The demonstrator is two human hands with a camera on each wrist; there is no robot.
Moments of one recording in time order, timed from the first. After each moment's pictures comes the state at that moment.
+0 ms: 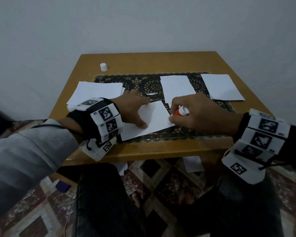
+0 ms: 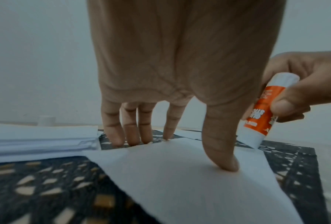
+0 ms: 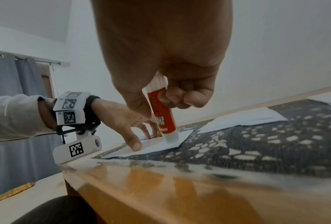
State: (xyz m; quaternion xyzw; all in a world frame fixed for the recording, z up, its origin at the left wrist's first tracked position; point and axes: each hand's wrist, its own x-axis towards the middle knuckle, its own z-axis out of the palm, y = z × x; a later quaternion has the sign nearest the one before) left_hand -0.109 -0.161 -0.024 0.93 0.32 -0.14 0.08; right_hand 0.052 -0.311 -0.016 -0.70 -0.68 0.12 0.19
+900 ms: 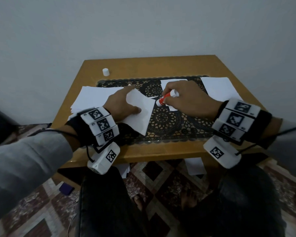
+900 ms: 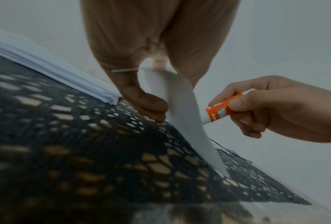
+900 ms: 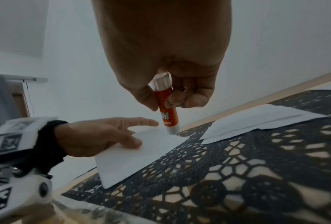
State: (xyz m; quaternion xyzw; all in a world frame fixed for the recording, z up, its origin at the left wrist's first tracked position) left_hand -0.128 -0.156 -0.027 0.84 0.46 0.10 0.27; right_hand 0.057 -0.268 -0.011 -0.72 -0.63 0.11 0.26
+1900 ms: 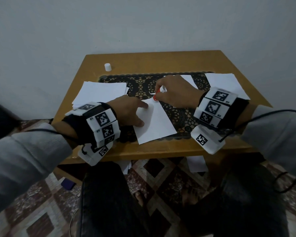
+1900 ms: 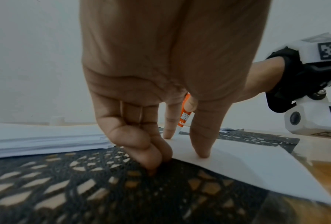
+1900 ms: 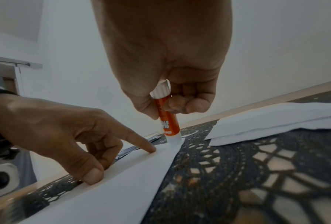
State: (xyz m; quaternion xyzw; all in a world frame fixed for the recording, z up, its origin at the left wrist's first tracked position) left_hand -0.127 -0.169 -0.019 0.92 0.36 -0.12 0.12; right_hand 0.047 -0.223 -0.021 -0.71 -0.67 0.09 0.19
